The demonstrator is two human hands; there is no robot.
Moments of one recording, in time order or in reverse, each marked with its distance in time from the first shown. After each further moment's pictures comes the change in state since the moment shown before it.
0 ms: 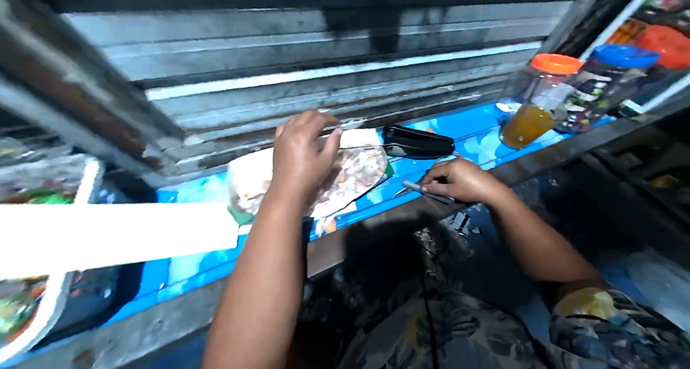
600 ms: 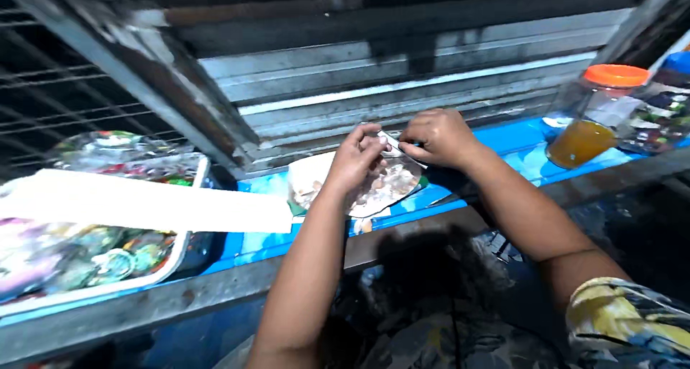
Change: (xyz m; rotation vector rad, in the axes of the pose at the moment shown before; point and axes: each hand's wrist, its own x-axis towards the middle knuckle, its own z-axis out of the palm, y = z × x) left_hand -0.001 0.021 -0.004 -0.807 -0.119 -0.459; right_hand 0.116 -0.062 -0.025 -0.243 0.488 -0.682
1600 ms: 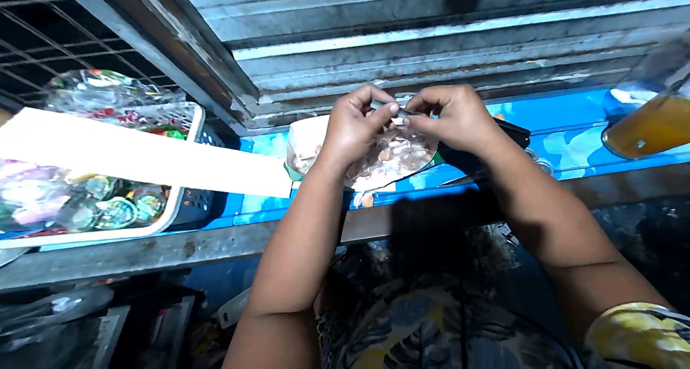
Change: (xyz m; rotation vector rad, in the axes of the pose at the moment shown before) left_hand 0.001 -0.005 0.001 0.115 0.093 0.144; right_hand -0.005 -0.007 0.021 0.514 -0.047 0.433
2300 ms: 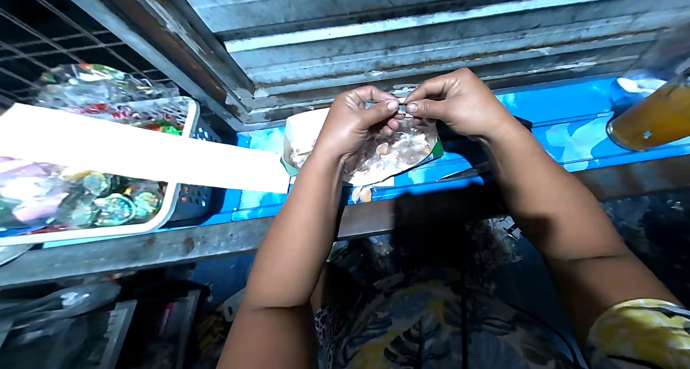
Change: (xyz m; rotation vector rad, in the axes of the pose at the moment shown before) left_hand -0.002 0.006 0.004 -0.349 -0.051 -0.256; right_hand 0.003 0.000 -0.008 0.415 -0.097 0.120
